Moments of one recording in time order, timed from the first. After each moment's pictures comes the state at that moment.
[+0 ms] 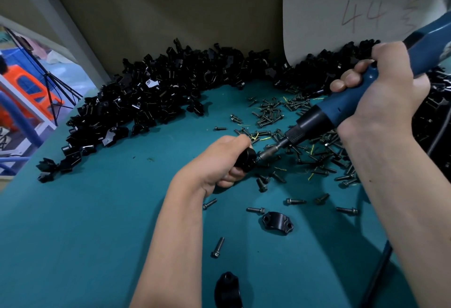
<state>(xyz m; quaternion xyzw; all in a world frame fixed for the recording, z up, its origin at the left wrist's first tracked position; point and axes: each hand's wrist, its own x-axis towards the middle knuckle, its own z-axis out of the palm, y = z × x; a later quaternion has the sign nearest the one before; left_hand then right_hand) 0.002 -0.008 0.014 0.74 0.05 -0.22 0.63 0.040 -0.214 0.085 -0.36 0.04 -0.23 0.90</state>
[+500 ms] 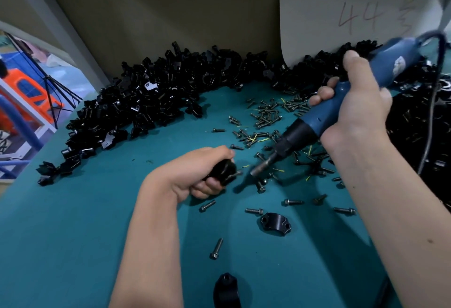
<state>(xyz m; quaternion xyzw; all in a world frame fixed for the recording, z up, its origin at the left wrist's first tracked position) -0.014 0.025 0.026 0.73 0.10 -0.30 0.61 0.045 -0.208 0.072 -0.37 0.10 -0.13 0.92</state>
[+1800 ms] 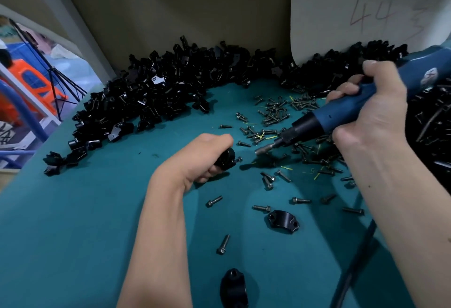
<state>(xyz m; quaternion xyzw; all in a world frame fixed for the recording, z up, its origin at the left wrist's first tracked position) -0.006 0.027 0.024 0.81 0.13 -0.17 0.54 0.052 -0.212 0.065 -0.27 0.10 -0.11 0.95</state>
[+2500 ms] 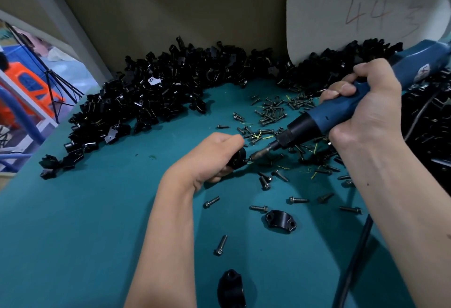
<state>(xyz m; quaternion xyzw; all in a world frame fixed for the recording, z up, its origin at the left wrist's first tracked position) -0.002 0.007 0.020 0.81 0.07 -0.16 0.55 0.047 -0.211 0.069 -0.27 0.08 -0.09 0.95</state>
